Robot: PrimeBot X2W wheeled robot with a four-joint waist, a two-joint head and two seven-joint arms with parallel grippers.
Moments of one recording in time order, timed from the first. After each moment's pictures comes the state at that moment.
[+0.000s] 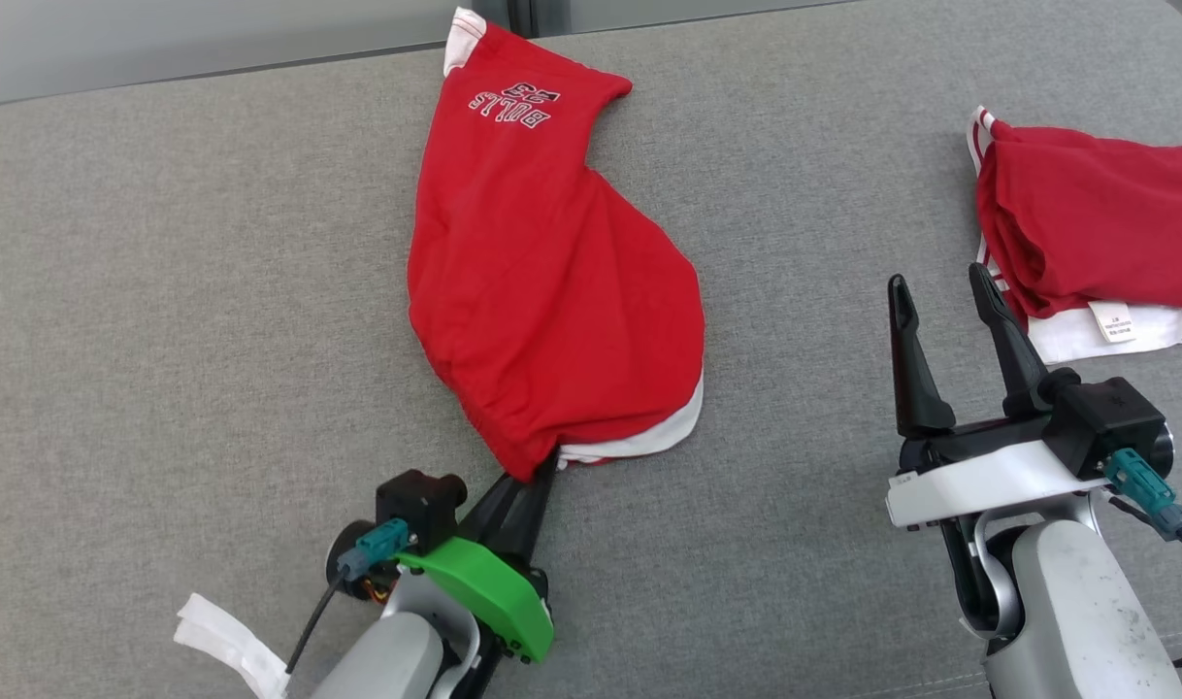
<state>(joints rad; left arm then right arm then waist) -0.32 0.10 -0.61 0.52 -0.57 -0.13 -0.24 -0.21 -0.05 0.03 0.11 0.14 0.13 -0.26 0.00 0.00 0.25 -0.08</state>
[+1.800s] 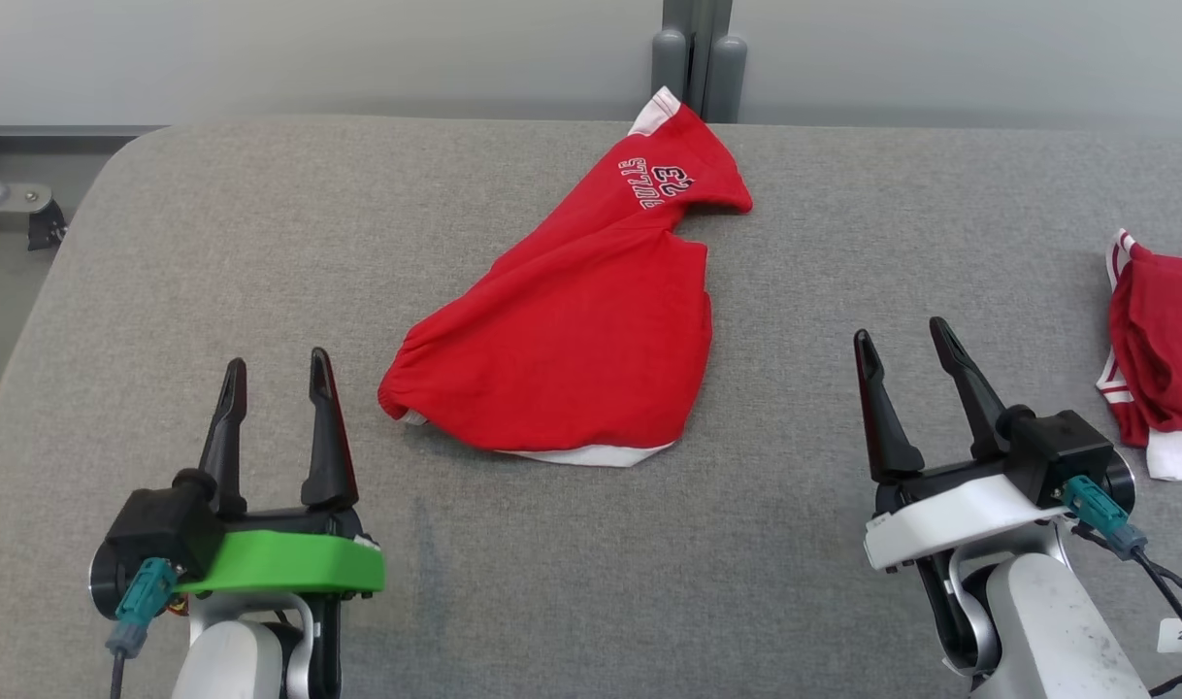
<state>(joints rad) -0.14 0.07 -0.10 0.11 -0.33 0.01 -0.26 -0.18 -0.05 0.07 0.18 0.14 0.13 -0.26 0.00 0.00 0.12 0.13</state>
